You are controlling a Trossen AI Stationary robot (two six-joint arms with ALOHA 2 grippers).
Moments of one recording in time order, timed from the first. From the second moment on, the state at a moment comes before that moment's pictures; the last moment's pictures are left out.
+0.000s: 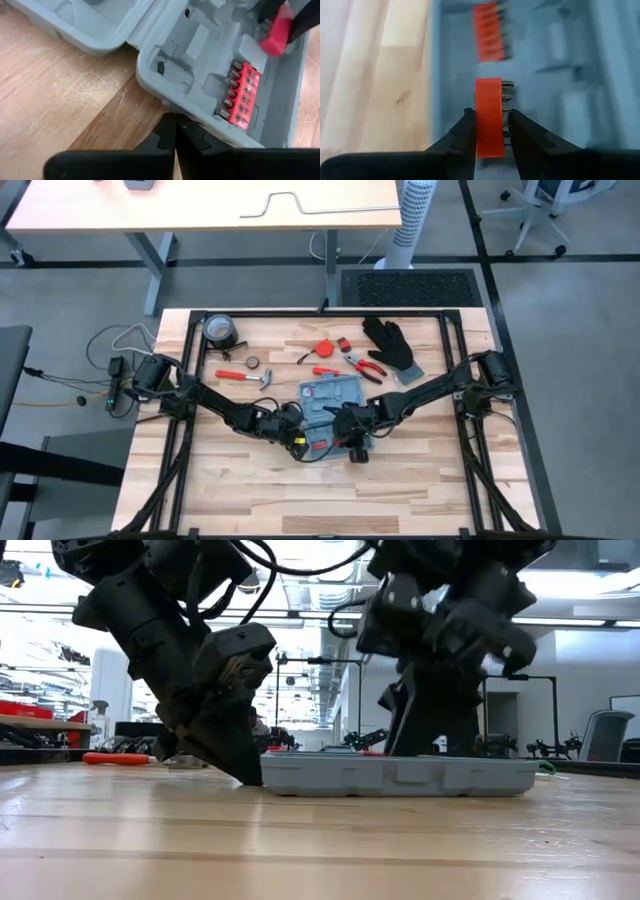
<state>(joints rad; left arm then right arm) -0.28 1.79 0.78 0.10 -0.24 -0.97 0.21 1.83 1.00 -0.18 -0.09 0.16</state>
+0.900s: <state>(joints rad) -0.30 1.79 0.78 0.11 -0.20 -0.94 0.17 1.75 1.00 -0.33 -0.10 0.24</state>
